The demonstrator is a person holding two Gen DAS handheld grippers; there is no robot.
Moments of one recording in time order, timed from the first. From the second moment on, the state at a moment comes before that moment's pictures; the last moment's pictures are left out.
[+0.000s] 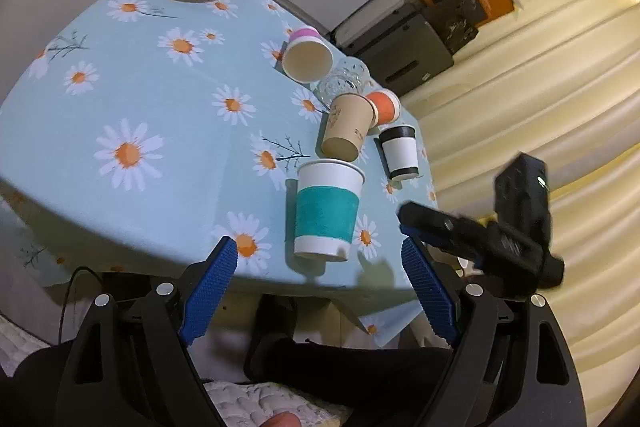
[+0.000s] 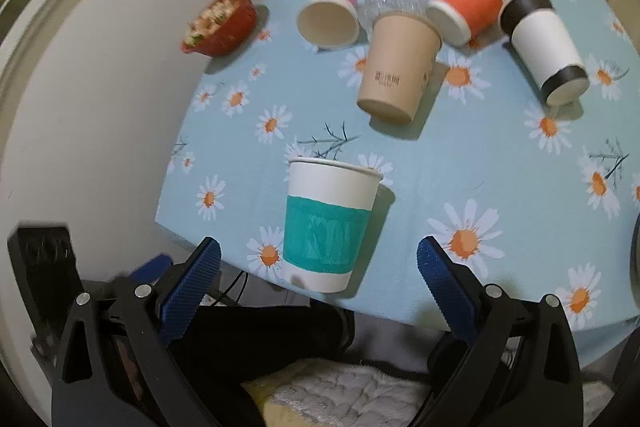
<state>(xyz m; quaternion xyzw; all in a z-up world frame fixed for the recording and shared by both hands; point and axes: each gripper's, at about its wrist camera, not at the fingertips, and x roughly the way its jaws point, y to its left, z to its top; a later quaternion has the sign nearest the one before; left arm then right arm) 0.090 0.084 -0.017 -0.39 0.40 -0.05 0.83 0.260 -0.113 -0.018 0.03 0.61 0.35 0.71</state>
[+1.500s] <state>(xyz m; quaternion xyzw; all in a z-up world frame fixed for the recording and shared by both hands) 0.075 0.085 -0.061 -0.36 0.36 -0.03 0.86 0.261 -0.081 -0.031 -0.04 0.60 0.29 0.75</state>
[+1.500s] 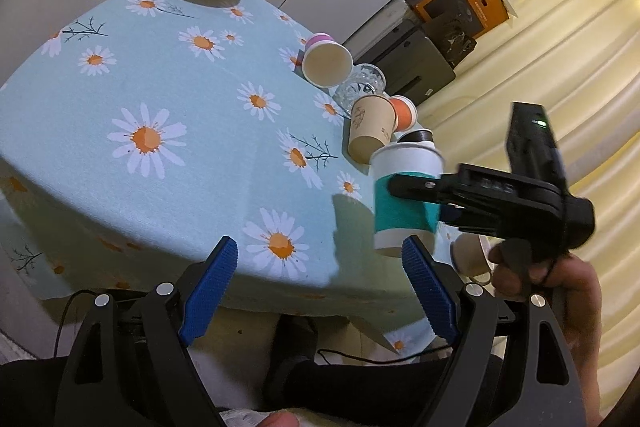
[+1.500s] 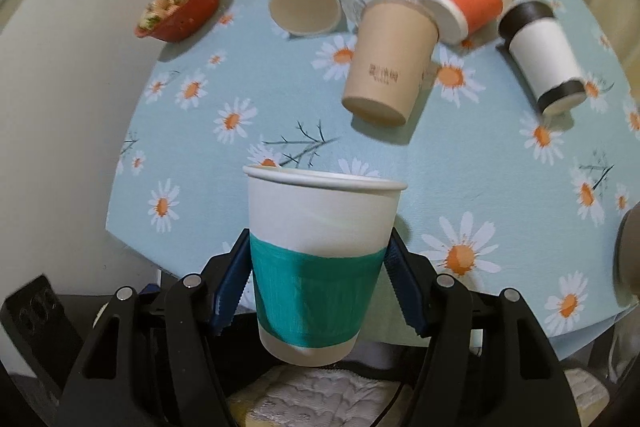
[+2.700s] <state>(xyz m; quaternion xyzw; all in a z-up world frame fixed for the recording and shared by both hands) 0.073 0.087 -0.059 -0.35 0.32 -0.03 0.88 0.174 -0.118 -0.086 -0.04 0.13 0.21 0.97</state>
